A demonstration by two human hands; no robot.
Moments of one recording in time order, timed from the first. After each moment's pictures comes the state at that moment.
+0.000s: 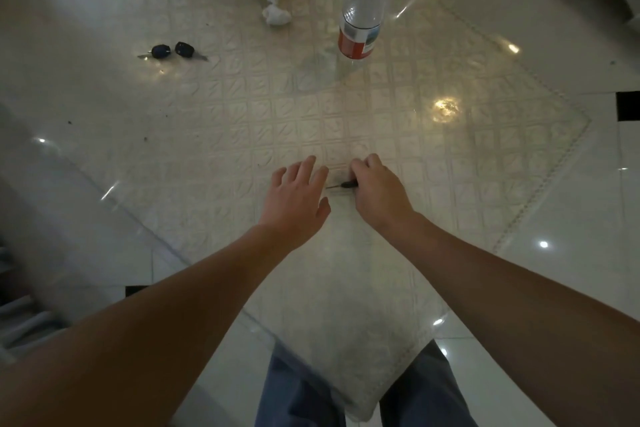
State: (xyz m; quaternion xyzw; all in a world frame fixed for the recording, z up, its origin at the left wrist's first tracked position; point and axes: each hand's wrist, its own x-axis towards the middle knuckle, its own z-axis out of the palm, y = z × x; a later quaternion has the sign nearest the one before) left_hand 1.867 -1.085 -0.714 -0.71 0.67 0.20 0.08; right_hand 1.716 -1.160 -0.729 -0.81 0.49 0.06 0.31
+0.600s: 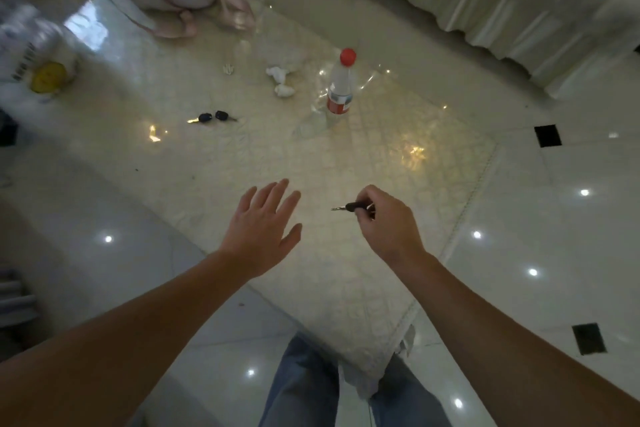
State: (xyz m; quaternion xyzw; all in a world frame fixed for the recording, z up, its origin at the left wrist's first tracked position) left_hand 1.918 -1.008 -0.542 -0.66 0.74 0.14 0.05; right_hand 1.691 -1.078 -0.551 -0.73 0.58 -0.13 0.35
